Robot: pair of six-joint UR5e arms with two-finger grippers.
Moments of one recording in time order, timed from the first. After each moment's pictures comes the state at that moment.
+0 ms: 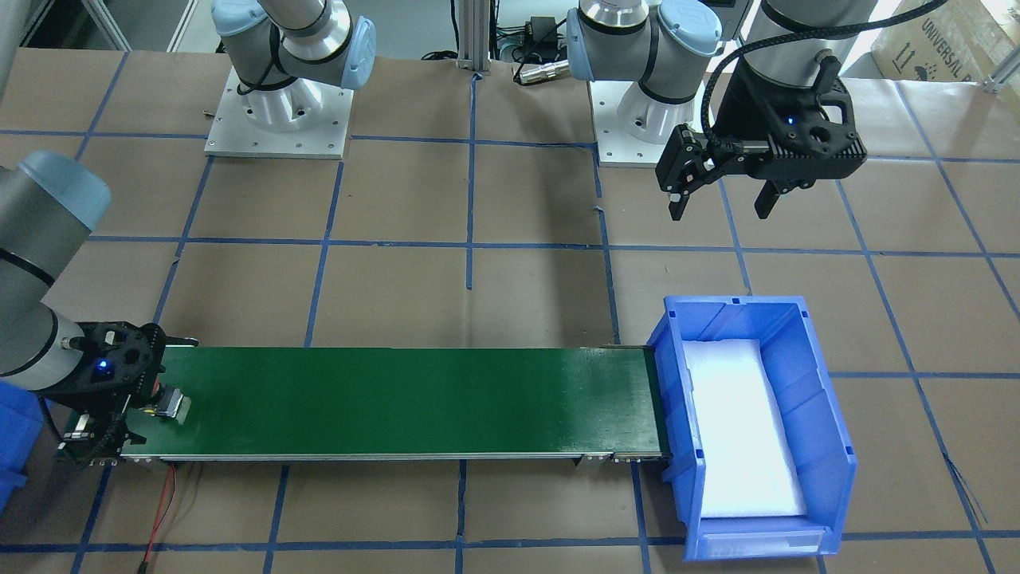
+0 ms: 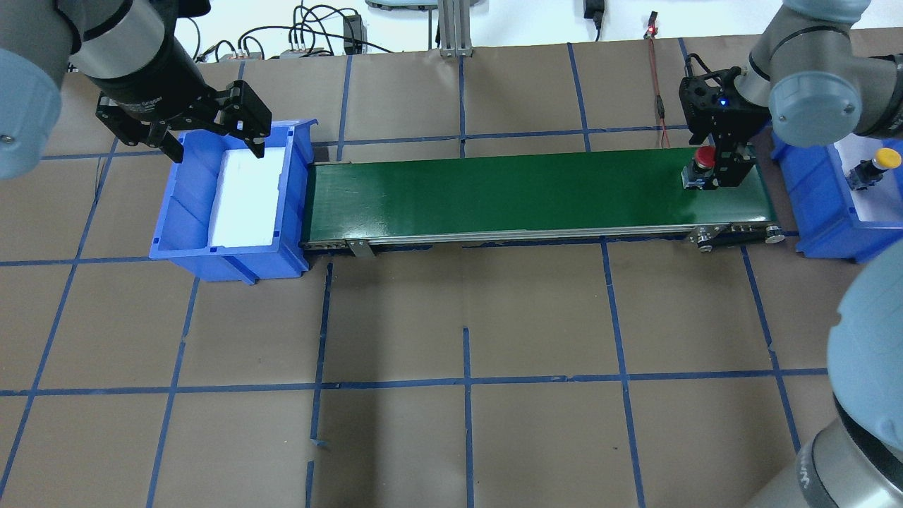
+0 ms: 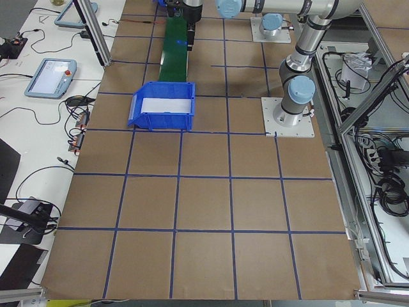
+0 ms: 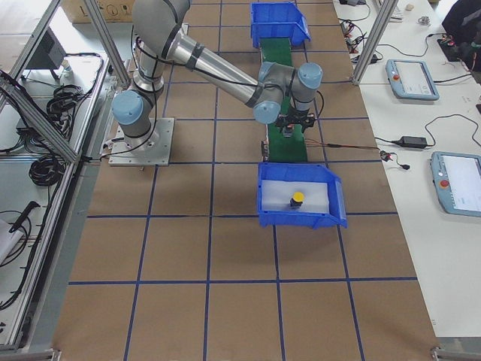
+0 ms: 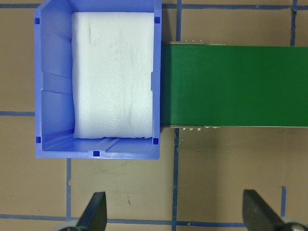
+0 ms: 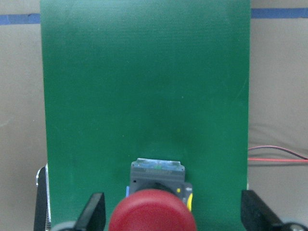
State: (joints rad) left arm -1.55 -1.55 -1.57 -1.49 1.60 0.00; right arm 1.29 -1.13 1.61 -2.01 -1.51 -1.85
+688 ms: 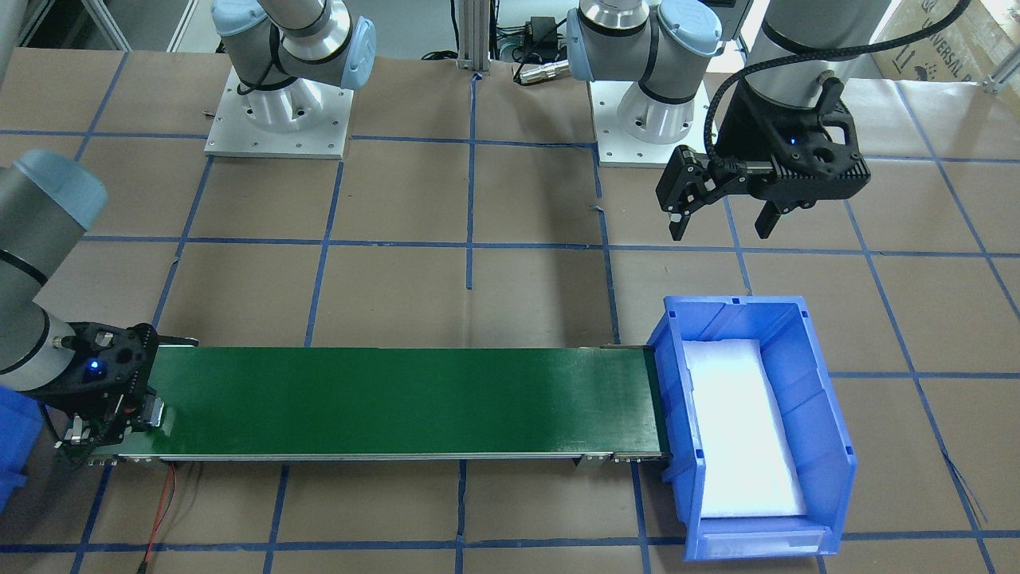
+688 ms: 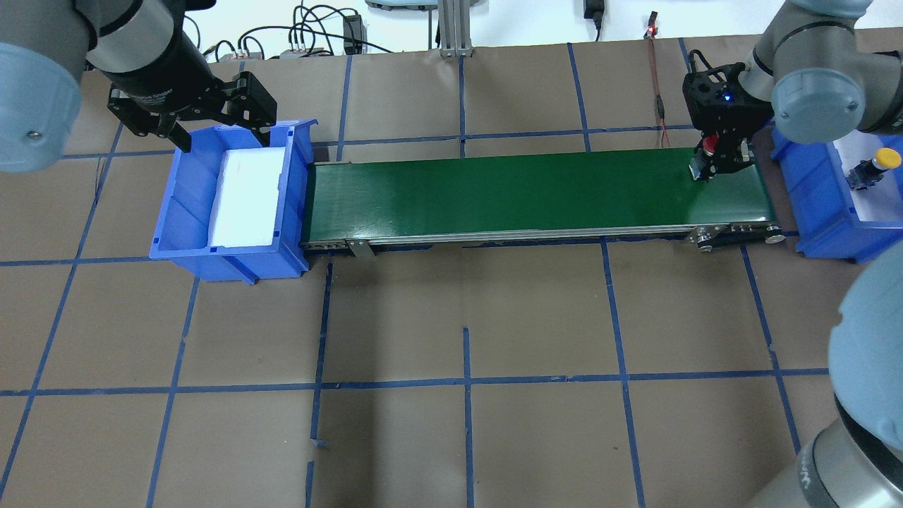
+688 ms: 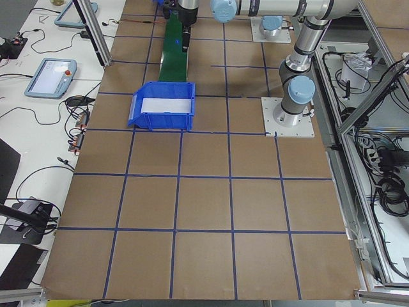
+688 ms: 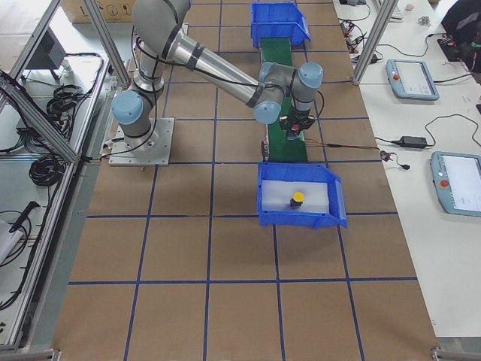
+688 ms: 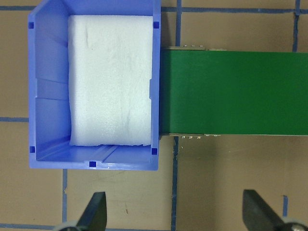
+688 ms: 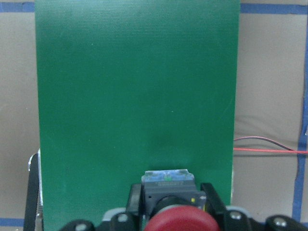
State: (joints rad) left arm -1.54 -1.57 -1.57 -1.43 1.59 -0.01; right arm 1.29 -1.13 1.59 -2.03 -1.52 -1.87
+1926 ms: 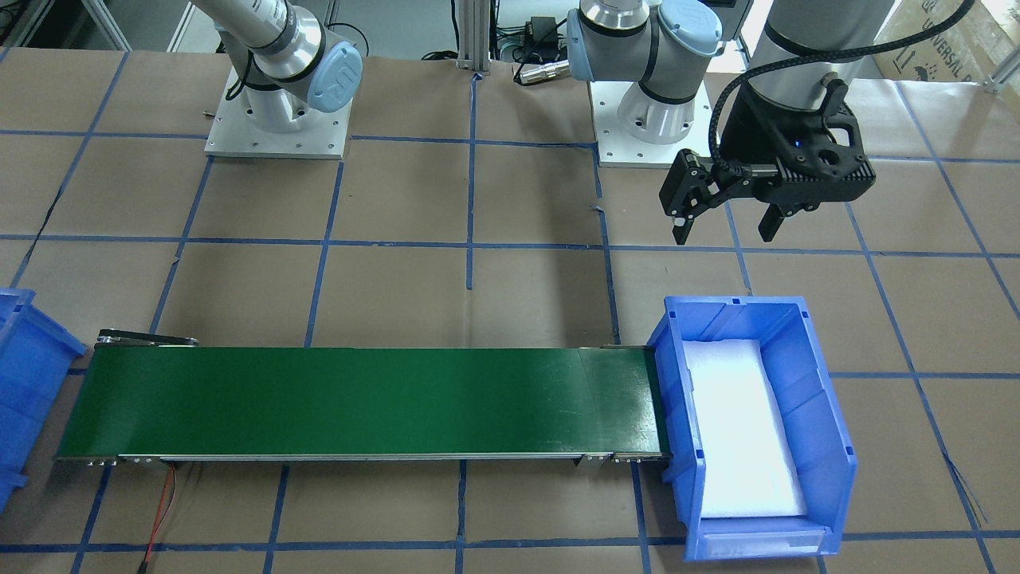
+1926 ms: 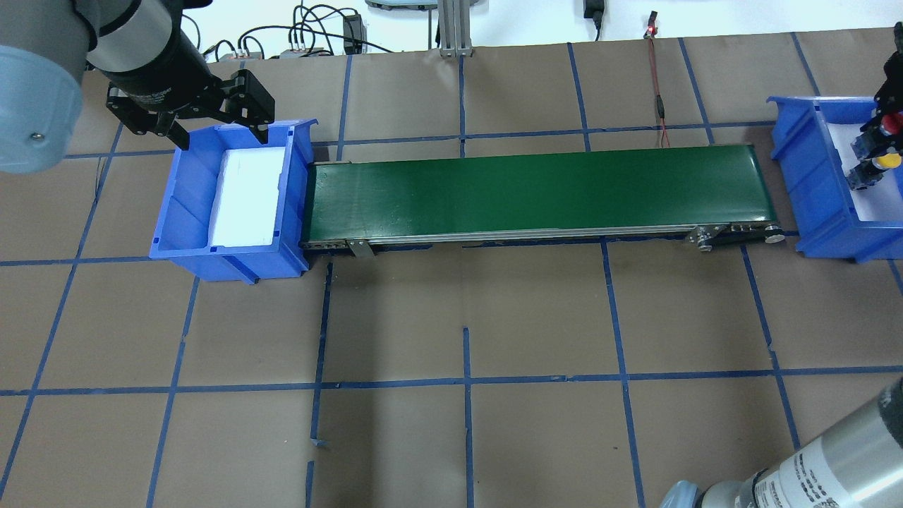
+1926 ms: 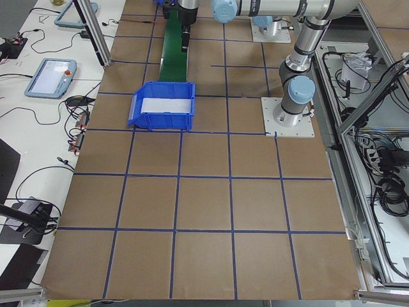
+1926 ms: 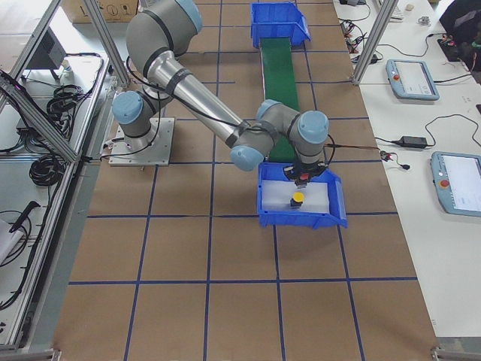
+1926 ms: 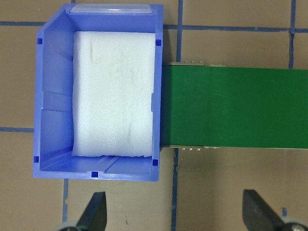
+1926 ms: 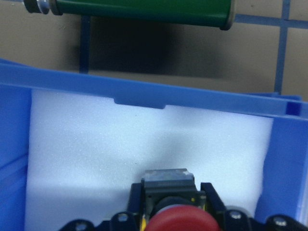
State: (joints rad) left arm -1.54 -1.58 -1.58 -1.41 1.59 -0.02; right arm 0.92 -1.06 1.44 -1.99 -1.45 -2.29
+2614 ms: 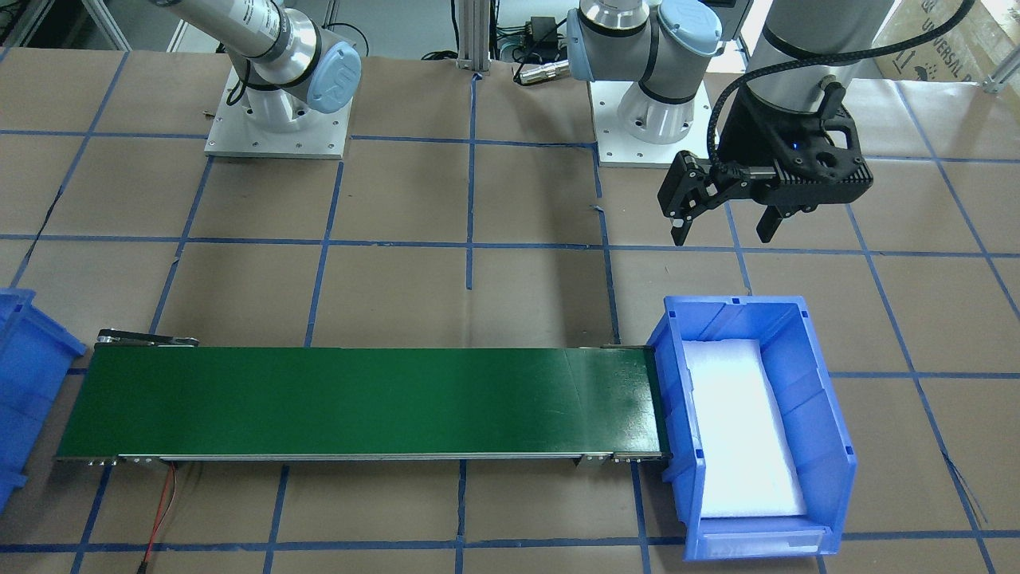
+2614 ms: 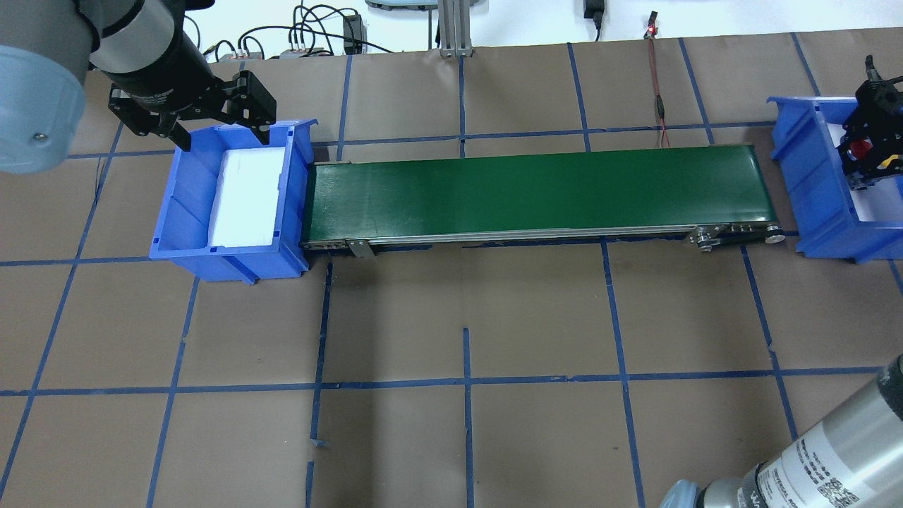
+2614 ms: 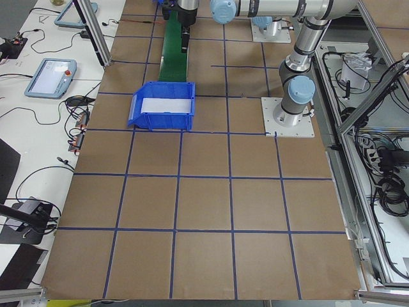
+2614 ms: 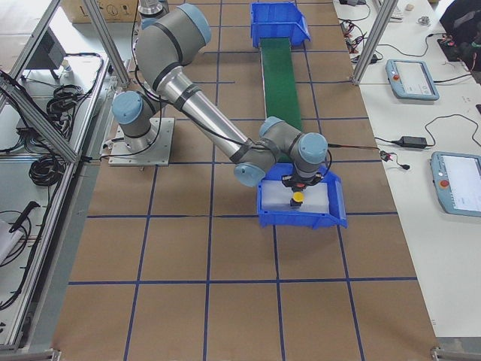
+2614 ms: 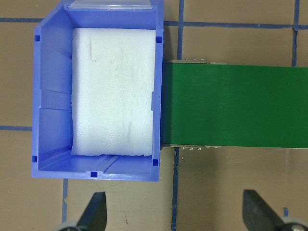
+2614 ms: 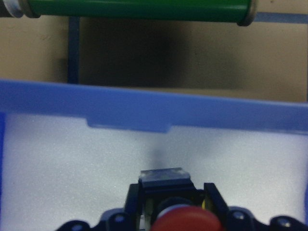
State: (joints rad) left arm -1.54 -1.58 -1.58 -1.41 1.59 -0.02; right arm 0.92 -0.99 1.44 -1.99 -1.41 -2.26
